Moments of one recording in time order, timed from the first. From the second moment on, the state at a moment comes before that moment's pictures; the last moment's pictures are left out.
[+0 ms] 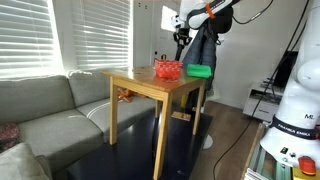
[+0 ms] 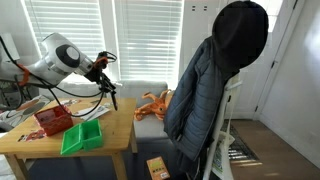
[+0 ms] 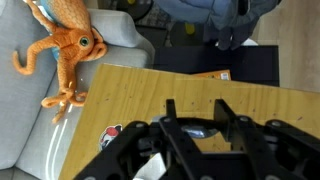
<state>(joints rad) -0.01 0.07 -0.13 -1.86 -0.70 2.37 -1.57</state>
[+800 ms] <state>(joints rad) -0.02 0.02 -0.11 -1.95 -0.86 2.46 -1.52</state>
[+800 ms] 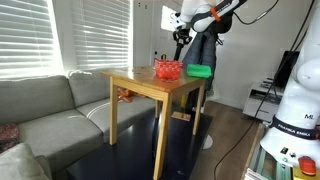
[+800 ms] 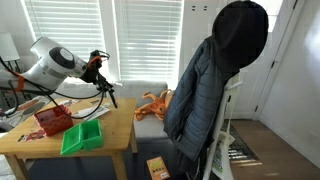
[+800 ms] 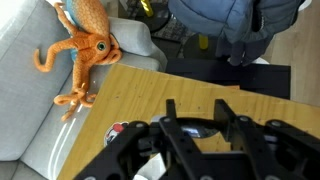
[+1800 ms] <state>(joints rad) -0.01 0.11 -0.02 -1.96 -1.45 2.40 -1.04</state>
